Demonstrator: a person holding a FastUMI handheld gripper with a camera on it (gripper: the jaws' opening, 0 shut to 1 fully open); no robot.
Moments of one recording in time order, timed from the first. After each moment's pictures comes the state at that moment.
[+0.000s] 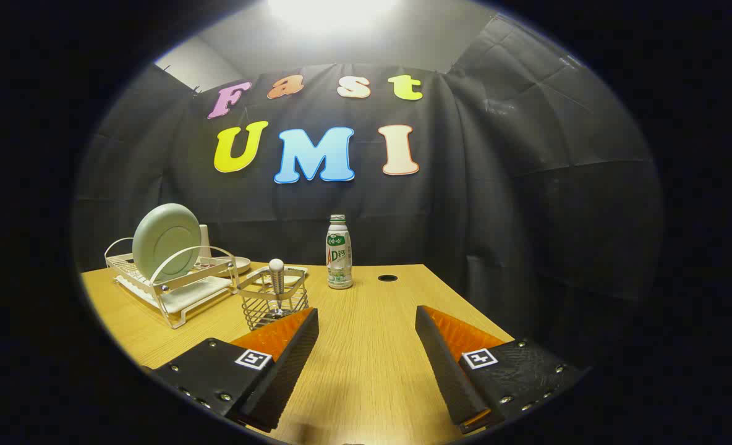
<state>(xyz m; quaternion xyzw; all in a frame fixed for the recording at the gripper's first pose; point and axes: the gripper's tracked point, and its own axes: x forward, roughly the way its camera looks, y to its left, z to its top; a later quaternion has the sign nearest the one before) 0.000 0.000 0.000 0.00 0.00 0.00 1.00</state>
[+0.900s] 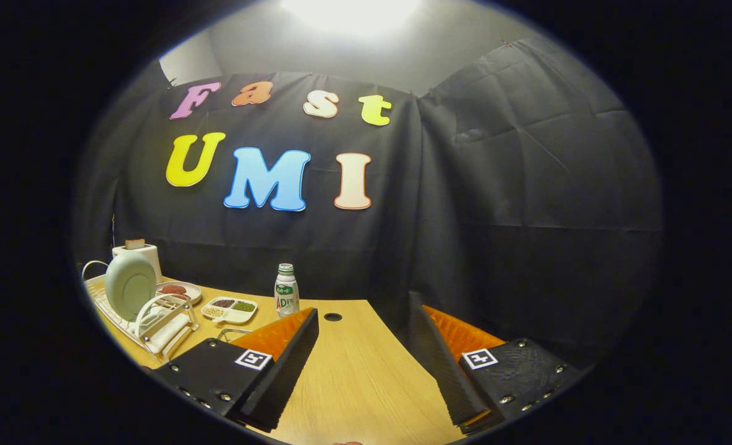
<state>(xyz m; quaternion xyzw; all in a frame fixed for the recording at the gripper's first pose) -0.037 -0.027 0.137 -0.03 -0.01 -0.14 0.99</state>
